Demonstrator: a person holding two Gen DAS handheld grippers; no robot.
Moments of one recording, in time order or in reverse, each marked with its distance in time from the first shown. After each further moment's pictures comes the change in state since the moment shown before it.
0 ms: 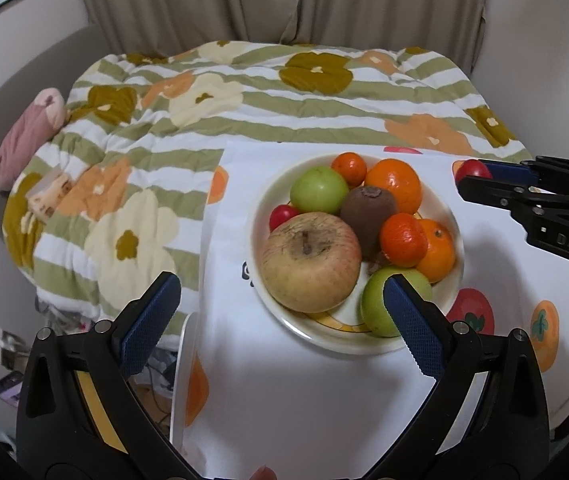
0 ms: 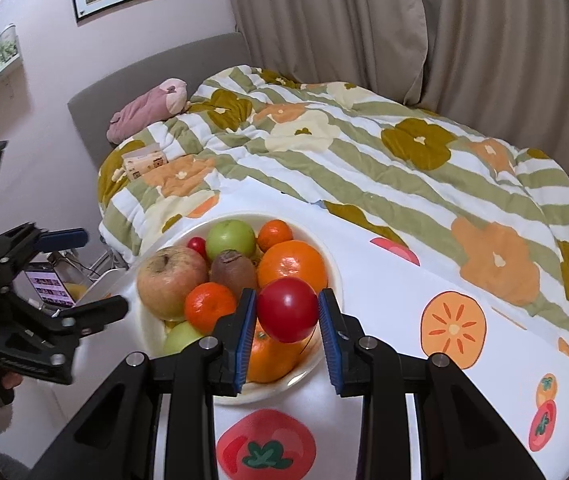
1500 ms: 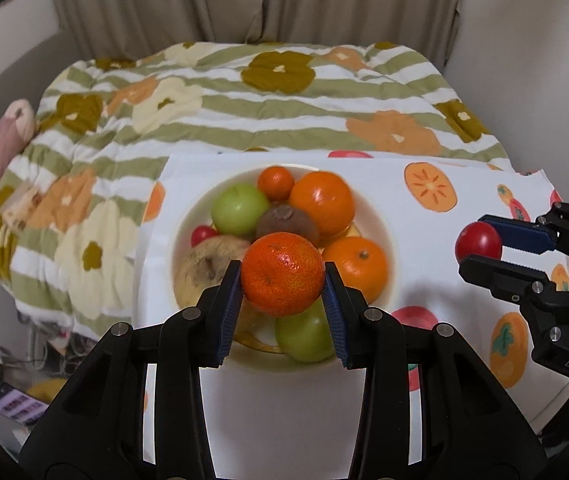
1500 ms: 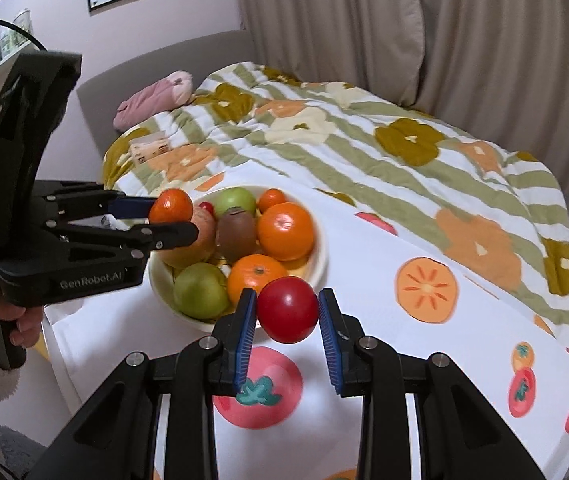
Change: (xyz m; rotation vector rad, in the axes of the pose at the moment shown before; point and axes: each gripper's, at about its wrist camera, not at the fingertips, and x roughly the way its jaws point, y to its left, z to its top) left arm 0.003 -0.055 0.017 0.033 0.015 -0.081; right arm -0.046 0.006 -0.033 -0.060 0.007 -0.009
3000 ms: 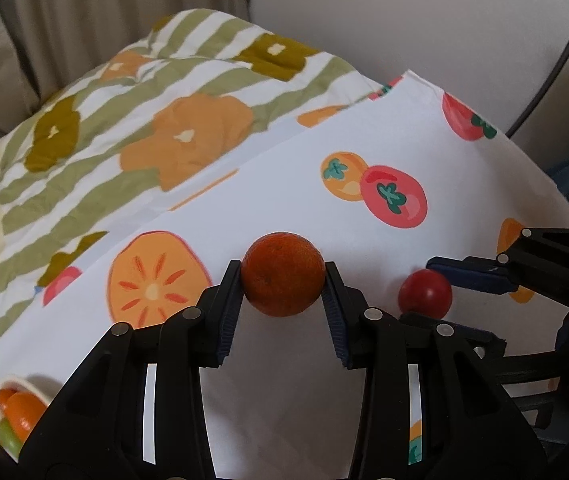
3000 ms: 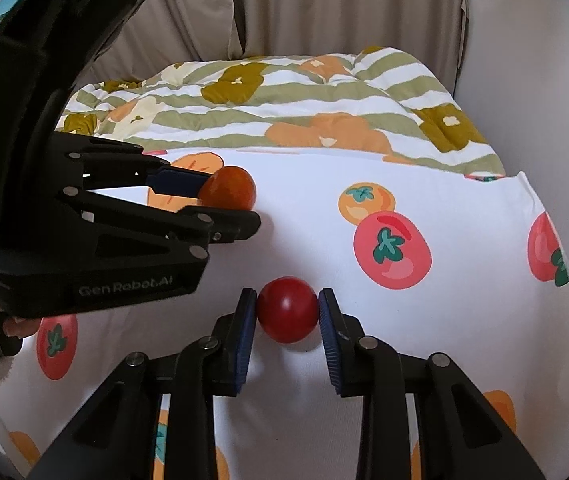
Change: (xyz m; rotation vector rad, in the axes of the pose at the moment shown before) left arm 0.113 -0.261 0.061 0.554 0.094 -0.358; right arm -0.030 -0.156 -0.116 0.440 0.060 -0.314
